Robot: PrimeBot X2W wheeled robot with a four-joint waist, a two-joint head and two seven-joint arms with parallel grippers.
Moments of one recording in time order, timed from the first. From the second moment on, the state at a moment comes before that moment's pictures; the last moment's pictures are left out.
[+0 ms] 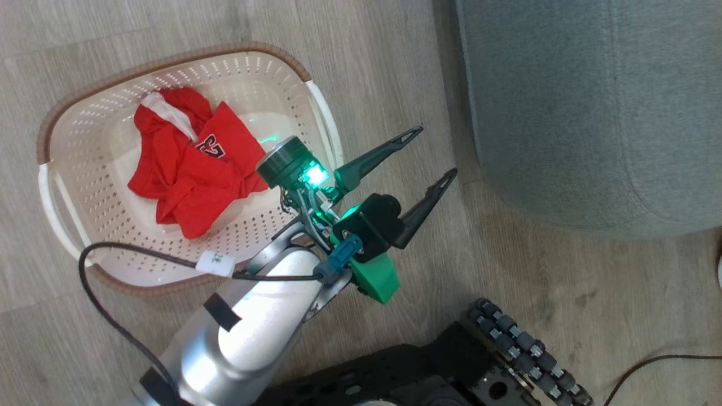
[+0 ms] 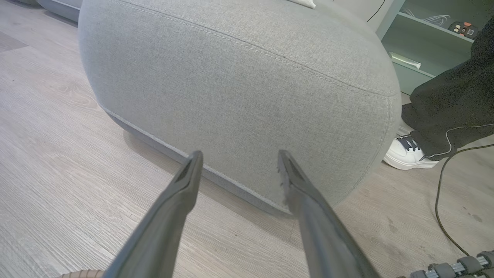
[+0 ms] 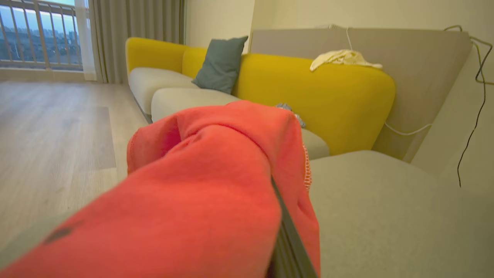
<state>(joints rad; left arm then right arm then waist) -0.62 0.08 -0.74 0.27 -0.01 -0.08 -0.26 -1.08 -0.51 -0.41 0.67 0.33 0.13 -0.26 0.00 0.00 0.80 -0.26</state>
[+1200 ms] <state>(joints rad) -0.61 0.07 -0.74 0.27 -0.08 -0.06 -0.26 -1.06 -0.54 0.09 1.11 0.44 0.13 -0.26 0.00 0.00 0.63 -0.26</state>
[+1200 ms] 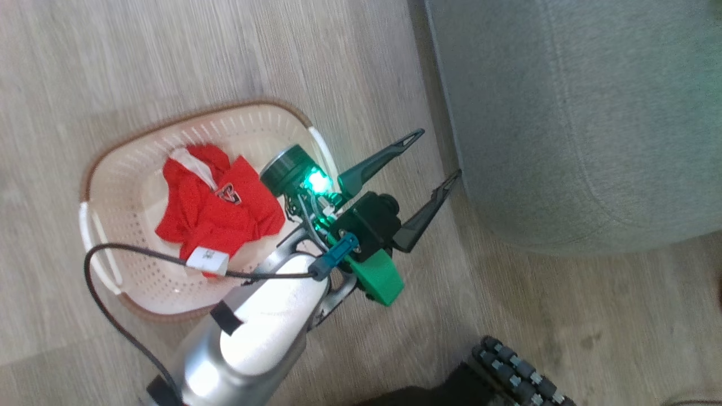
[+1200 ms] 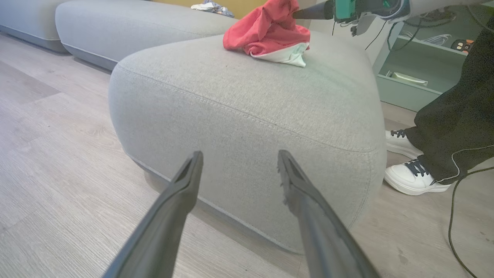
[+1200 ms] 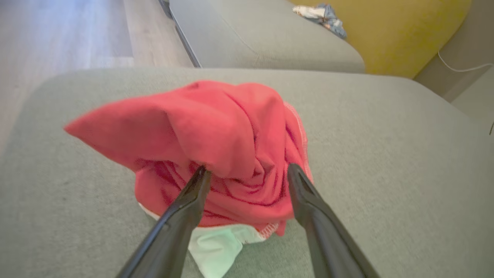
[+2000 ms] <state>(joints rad) -0.32 0.06 -0.55 0.18 -0.25 0.09 -0.26 -0.44 -0.61 0.18 0.26 0.59 0.13 -0.26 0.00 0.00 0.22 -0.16</state>
